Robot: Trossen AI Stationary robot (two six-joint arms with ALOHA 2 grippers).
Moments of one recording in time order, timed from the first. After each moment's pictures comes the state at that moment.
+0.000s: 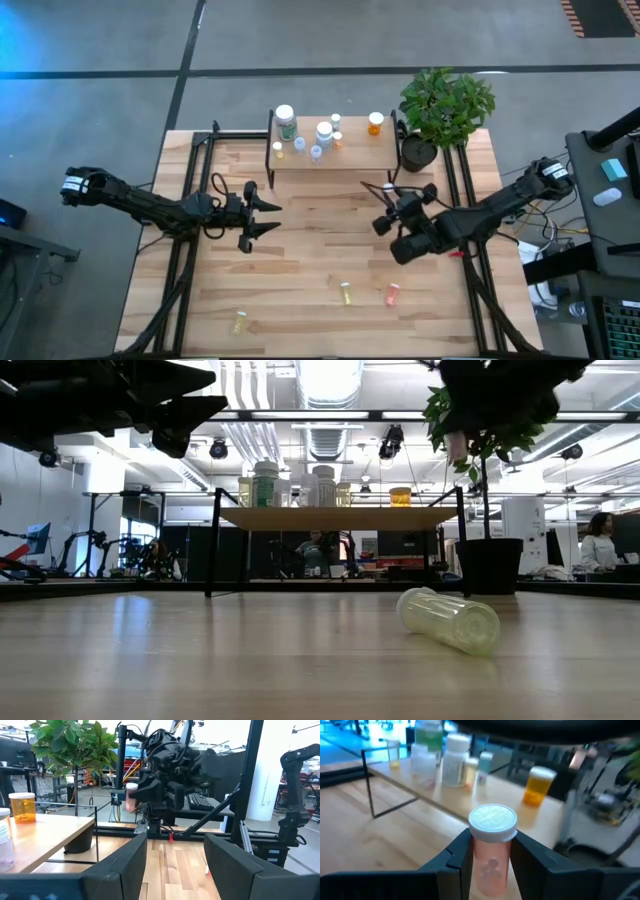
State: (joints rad) left arm -0.13 0.93 0.20 0.92 -0.13 -0.06; right arm 0.41 1.34 0.89 -0.66 1.29 0.92
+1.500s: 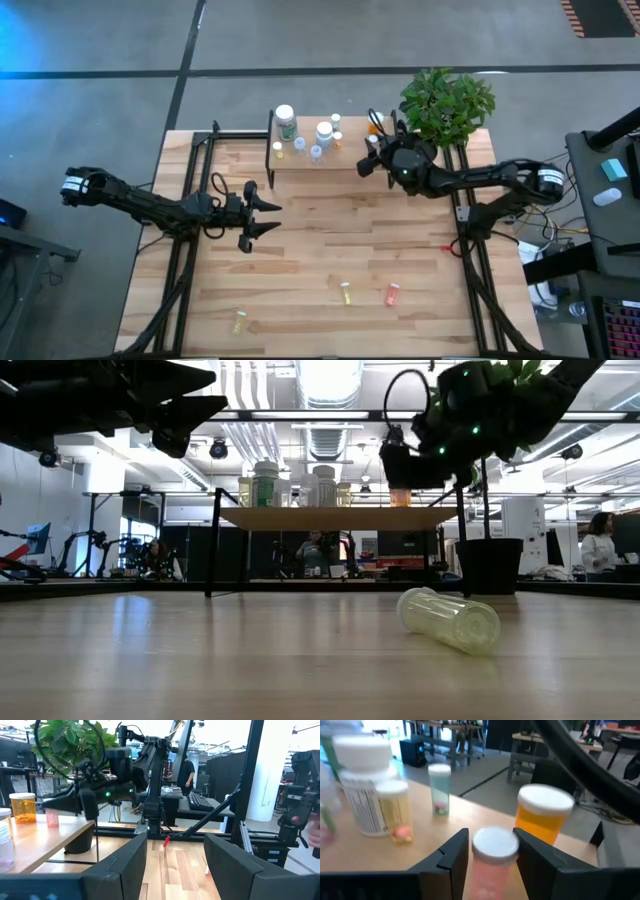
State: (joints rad) left arm -0.13 0.93 0.20 0.92 -0.12 -0.06; right arm -0.33 1.41 0.62 0.60 0.67 0.05
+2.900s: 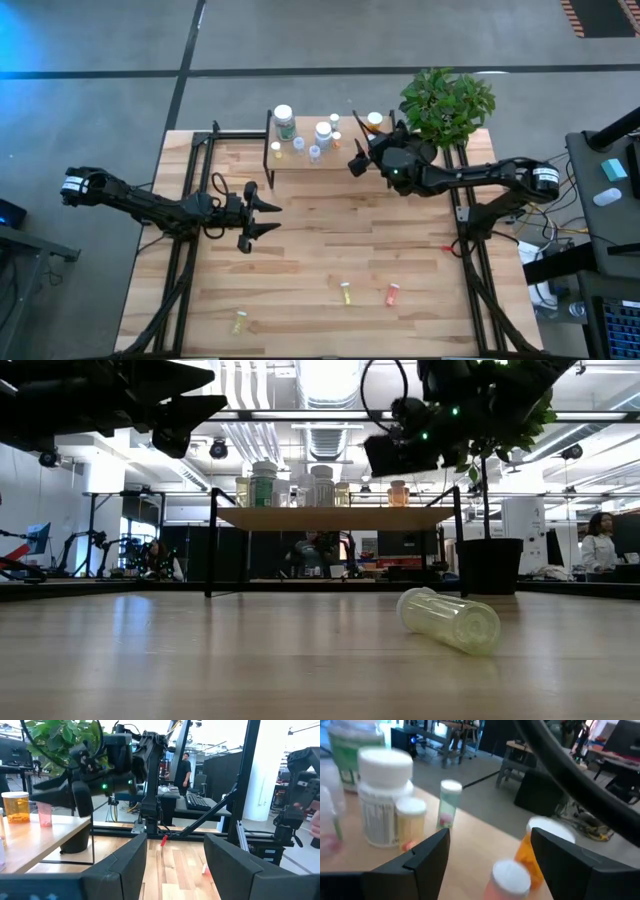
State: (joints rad) left arm -0.13 0.93 0.20 0.92 -0.11 -0.07; right arm -0.26 1.46 0.77 0.47 0.79 -0.07
